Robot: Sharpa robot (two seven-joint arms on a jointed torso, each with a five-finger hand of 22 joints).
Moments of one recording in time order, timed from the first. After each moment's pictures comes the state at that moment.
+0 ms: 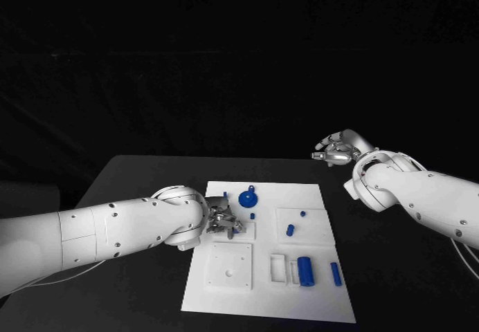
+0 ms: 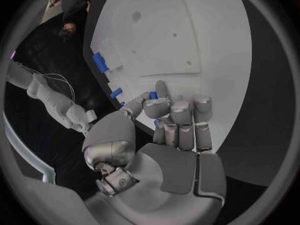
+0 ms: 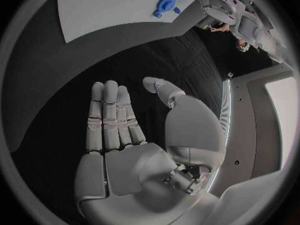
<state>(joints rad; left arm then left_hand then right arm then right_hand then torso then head) 1.32 -0.65 -0.22 1.40 -1.03 -0.02 -0.43 0.71 0.03 0.63 -0.16 0.26 1.19 0.04 0.48 0.72 1.46 -0.09 1.09 0.61 1.23 -0.18 1.41 0.66 0.07 0.88 -0.12 1.24 1.18 1.31 -0.69 -0.01 1.18 -1.02 -0.51 -0.16 1.02 -0.27 0.59 -0.13 0.60 0.84 0.17 0.29 0.47 0.90 0.07 0.94 0.60 1.09 -0.02 0.83 0.82 0.25 0.95 0.12 0.48 1.31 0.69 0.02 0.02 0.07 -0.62</state>
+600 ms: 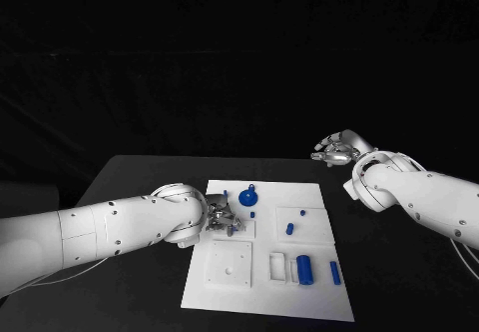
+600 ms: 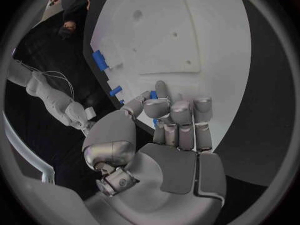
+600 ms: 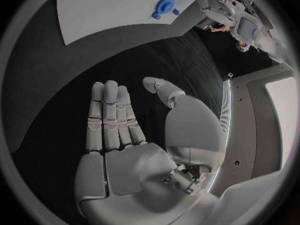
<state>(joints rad) 1.32 -0.65 -0.21 1.38 -1.03 -0.01 -0.43 0.73 0.04 0.64 -0.17 0.19 1.19 0.03 0.49 0.72 1.46 -0.09 1.09 0.60 1.22 -0.19 1.41 0.65 0.07 0.88 -0.11 1.25 1.17 1.30 -0.69 -0.01 1.18 -1.02 -0.51 -0.16 1.02 -0.27 0.59 -0.13 0.60 0.84 0.17 0.29 0.47 0.90 0.07 0.94 0.59 1.09 -0.02 0.83 0.82 0.25 0.95 0.12 0.48 1.31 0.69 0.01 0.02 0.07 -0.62</state>
